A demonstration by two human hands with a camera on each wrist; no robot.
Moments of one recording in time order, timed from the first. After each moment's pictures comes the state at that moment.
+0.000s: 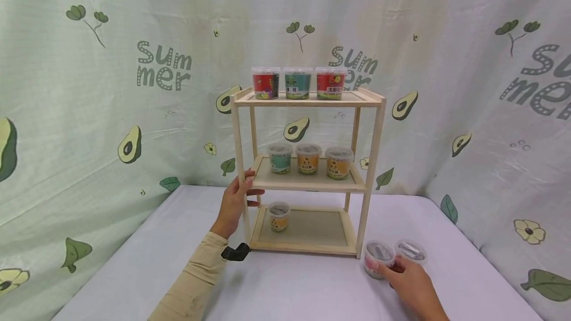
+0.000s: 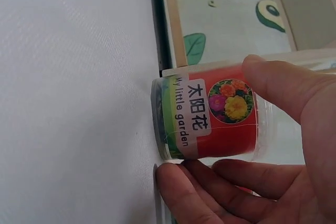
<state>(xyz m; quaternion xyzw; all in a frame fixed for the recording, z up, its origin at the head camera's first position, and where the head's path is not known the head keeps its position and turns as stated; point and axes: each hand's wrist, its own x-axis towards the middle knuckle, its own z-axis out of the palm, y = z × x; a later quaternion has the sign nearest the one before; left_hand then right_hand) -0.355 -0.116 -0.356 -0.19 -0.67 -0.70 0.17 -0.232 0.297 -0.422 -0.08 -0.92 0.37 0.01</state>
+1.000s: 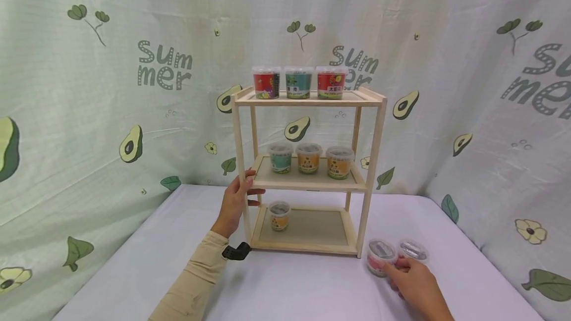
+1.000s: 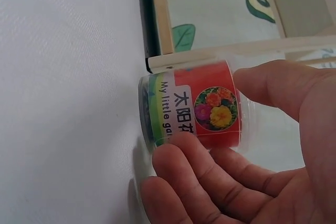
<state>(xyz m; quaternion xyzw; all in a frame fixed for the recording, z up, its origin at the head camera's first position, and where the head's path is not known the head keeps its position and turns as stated) -0.354 -0.117 -0.356 -0.19 -0.67 -0.70 0.17 -0.228 0.301 -0.421 -0.09 -0.90 0.43 0.02</state>
